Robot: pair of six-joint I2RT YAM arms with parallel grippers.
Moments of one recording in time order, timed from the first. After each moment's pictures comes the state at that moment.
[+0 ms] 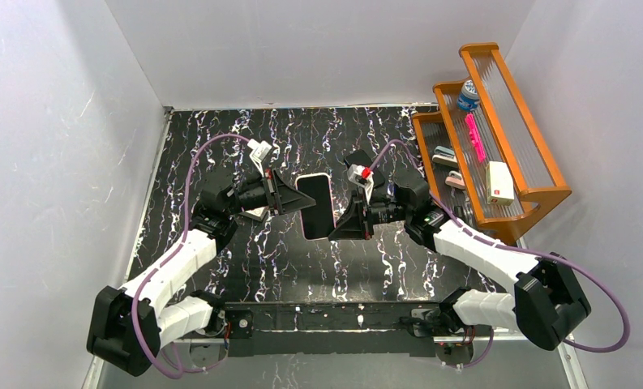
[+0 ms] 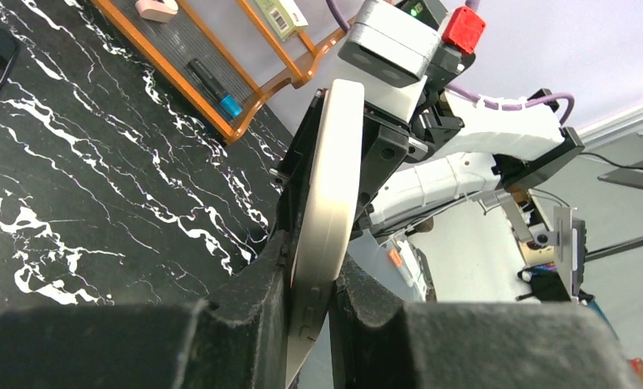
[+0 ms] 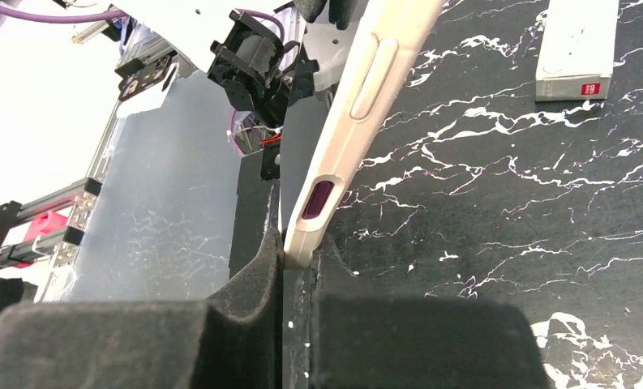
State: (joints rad) left arm -0.40 1.07 0.64 0.45 0.89 -0.93; right arm 0.67 1.20 0.67 0.31 -1.02 0.29
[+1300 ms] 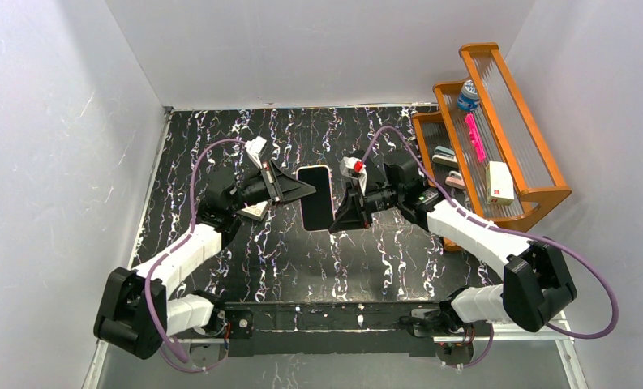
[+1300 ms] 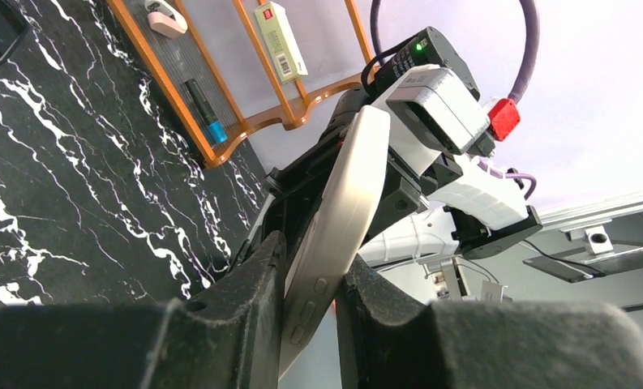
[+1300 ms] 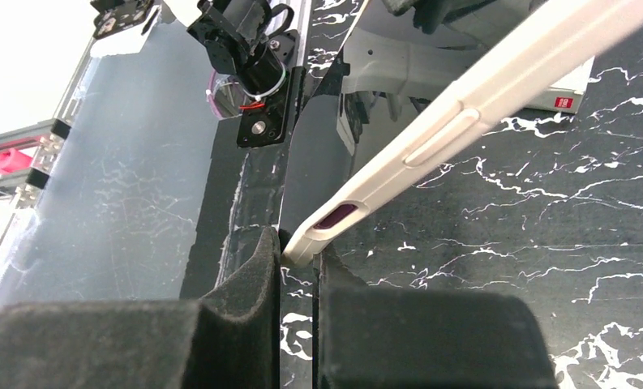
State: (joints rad) left arm -0.39 1.17 0.61 0.62 0.81 -1.20; right arm 0.64 1.32 0.87 0.00 -1.12 -0.04
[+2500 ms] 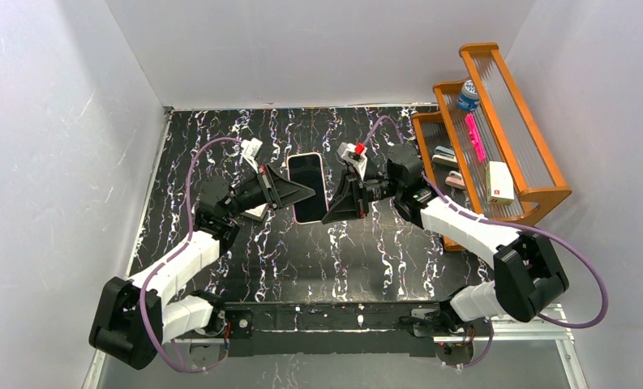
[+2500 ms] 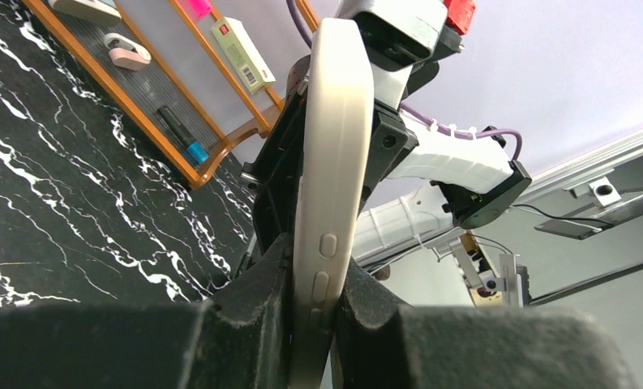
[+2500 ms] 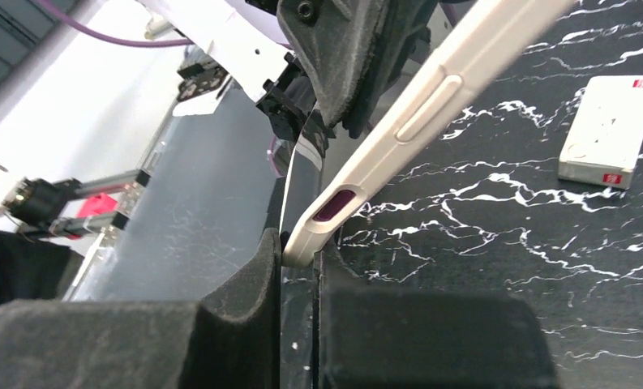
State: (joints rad) left arm -0.40 1.10 0.56 0.76 0.81 -1.16; right arm 0.63 1.39 0.87 0.45 -1.23 0.43
